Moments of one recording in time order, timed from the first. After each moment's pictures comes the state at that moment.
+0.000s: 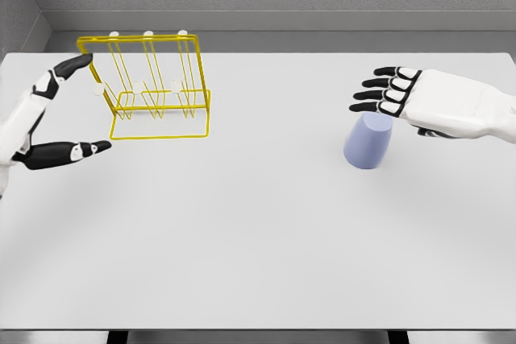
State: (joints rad) left arm 0.04 0.66 -0.03 -1.74 -0.04 -0.61 -0.06; right arm -0.58 -1.12 0.62 -1.77 0.48 -0.61 0.16
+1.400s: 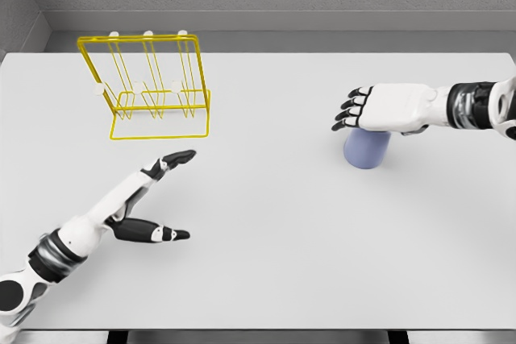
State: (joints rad) left arm 0.01 0.73 -0.54 -1.68 0.35 -0.61 -0.16; right arm -0.84 -0.83 0.83 -1.55 0.66 -0.61 0.61
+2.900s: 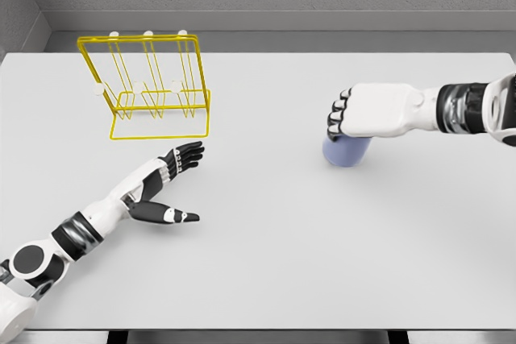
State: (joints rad) left arm -0.14 0.68 -0.64 -1.57 0.60 -0.31 -0.24; right arm -0.85 -0.85 0.82 -1.73 0.66 -0.61 0.61
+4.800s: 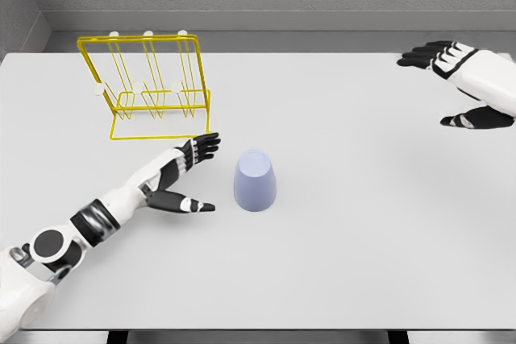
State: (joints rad) left arm -0.22 0.63 -0.69 -1.54 0.60 -0.27 -0.24; right arm -0.24 -0.73 -0.08 -1.67 0.25 -0.61 0.61
